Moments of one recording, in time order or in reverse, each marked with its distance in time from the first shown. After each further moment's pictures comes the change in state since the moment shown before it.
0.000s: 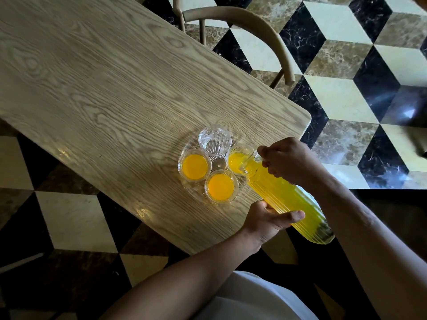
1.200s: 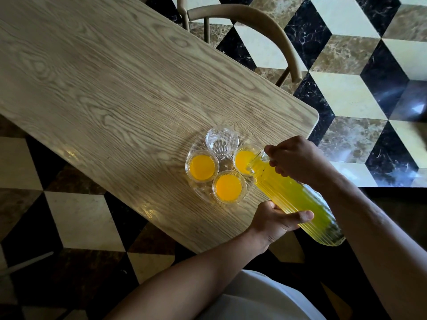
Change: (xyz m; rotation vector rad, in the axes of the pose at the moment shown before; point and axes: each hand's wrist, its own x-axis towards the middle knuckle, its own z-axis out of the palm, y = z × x) left_hand -0.009 0.010 -0.006 -0.010 -0.023 -0.025; right_hand 0.004 -0.003 0.002 -0.010 0.000 0.027
